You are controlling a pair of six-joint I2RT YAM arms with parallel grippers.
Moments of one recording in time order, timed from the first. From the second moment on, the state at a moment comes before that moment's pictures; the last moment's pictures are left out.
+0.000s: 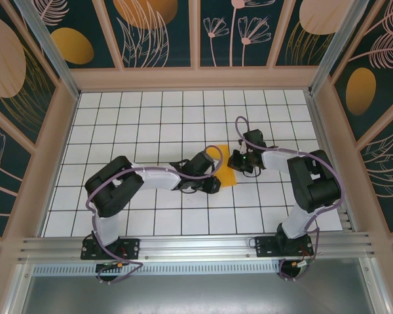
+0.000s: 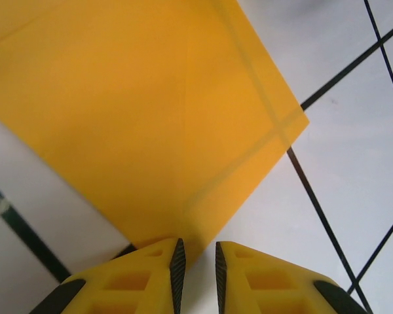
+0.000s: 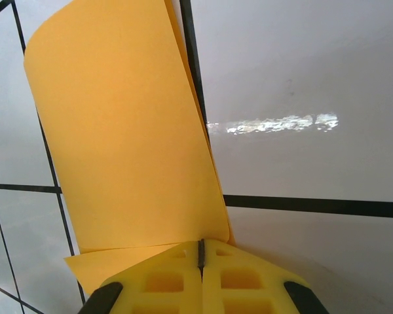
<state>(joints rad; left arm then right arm) -0.93 1.89 0.99 -0.06 0.25 -0.55 0.34 1.70 0.81 -0.18 -0.38 0.59</state>
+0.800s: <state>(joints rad) -0.86 1.82 1.10 -0.16 0.39 -0.54 0.34 1.71 0.81 -0.18 -0.38 0.59</state>
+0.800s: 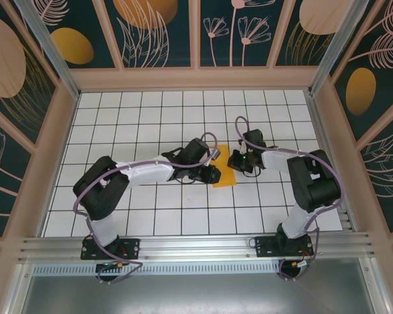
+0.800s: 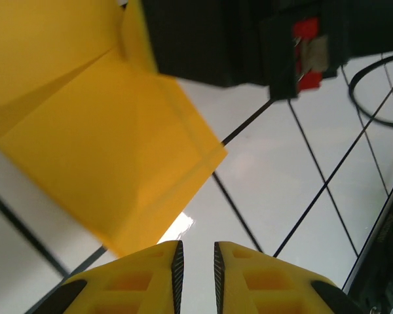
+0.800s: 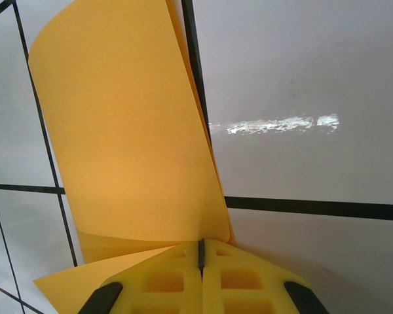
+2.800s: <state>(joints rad) -0.86 1.93 0.98 0.04 0.40 -0.54 0.34 1.72 0.83 -0.20 -0.40 0.57</state>
